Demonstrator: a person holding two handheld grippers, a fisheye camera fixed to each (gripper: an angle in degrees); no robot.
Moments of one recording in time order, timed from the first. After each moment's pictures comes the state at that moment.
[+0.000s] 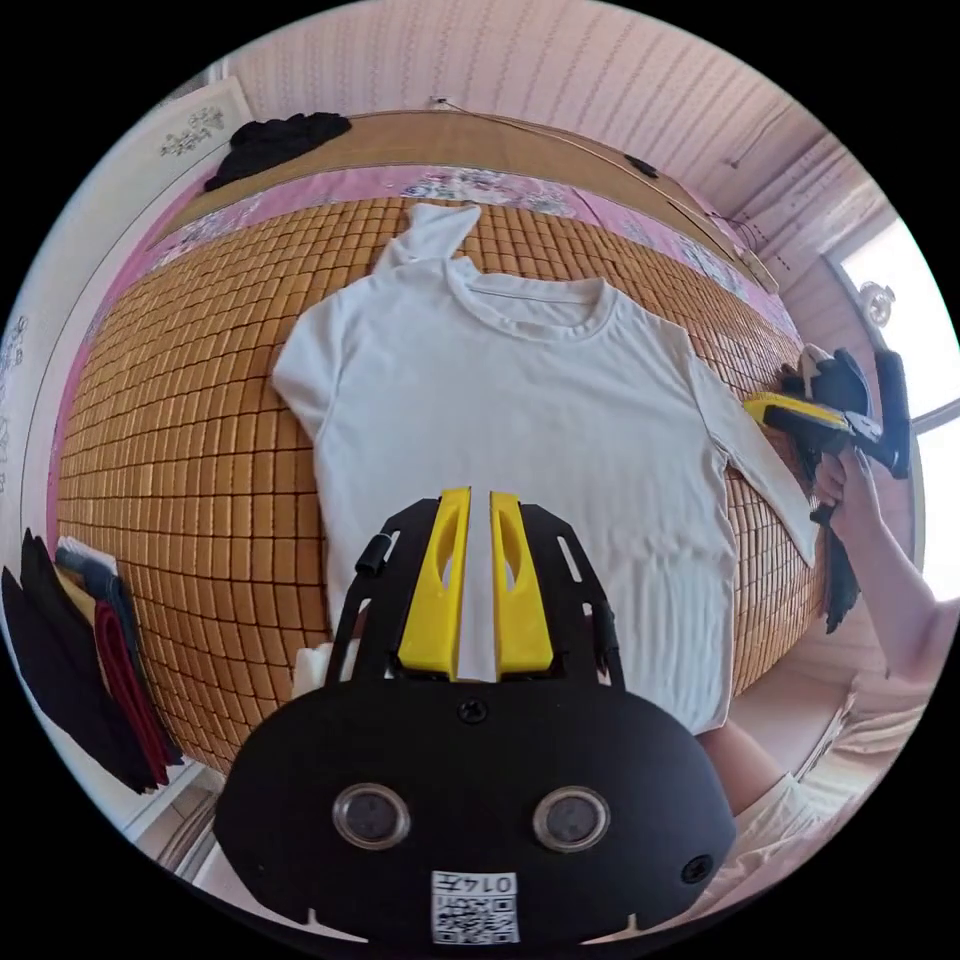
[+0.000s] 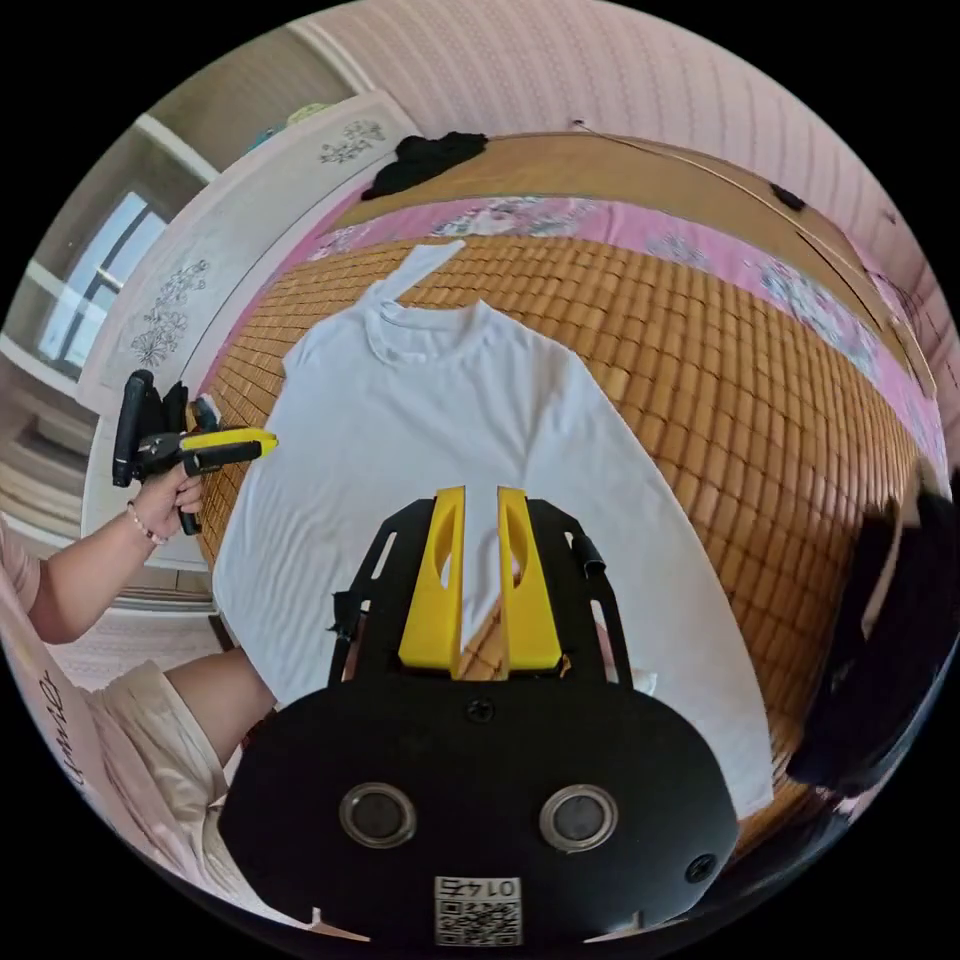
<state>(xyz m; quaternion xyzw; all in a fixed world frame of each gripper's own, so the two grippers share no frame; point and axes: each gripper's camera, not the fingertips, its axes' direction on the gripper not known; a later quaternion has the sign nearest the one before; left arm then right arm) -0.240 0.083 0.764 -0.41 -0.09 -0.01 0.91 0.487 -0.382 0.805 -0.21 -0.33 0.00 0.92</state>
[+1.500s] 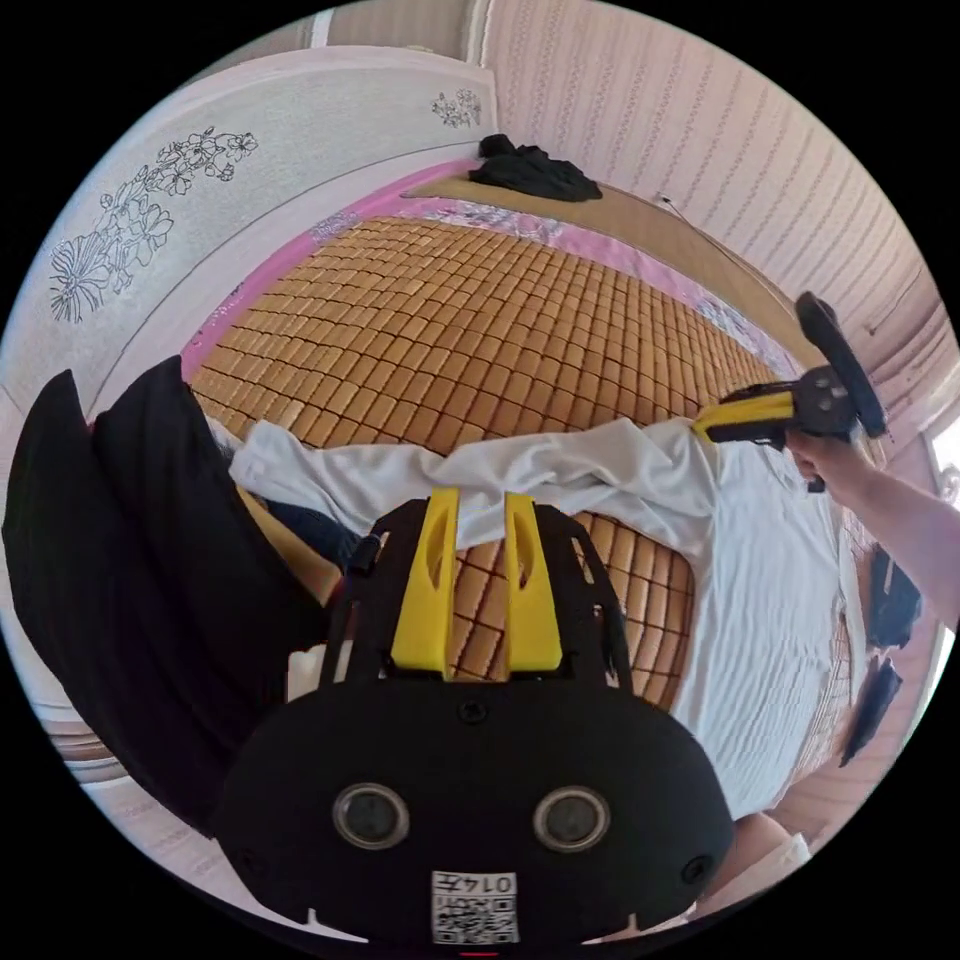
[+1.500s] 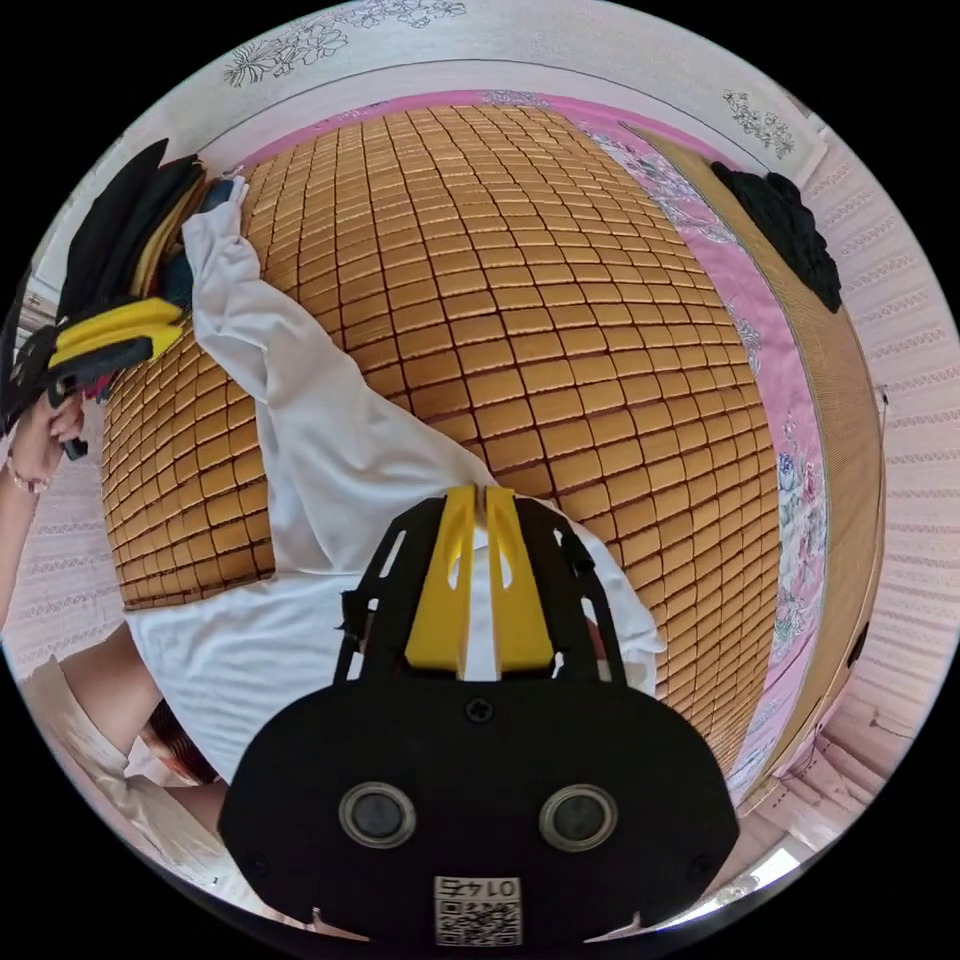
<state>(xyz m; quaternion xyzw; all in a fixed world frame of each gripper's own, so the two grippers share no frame) -0.477 0.018 0.504 -0.31 -0.26 -0.12 0.91 -0.106 -0.602 0.949 -0.22 -0.27 -0.39 0.85</state>
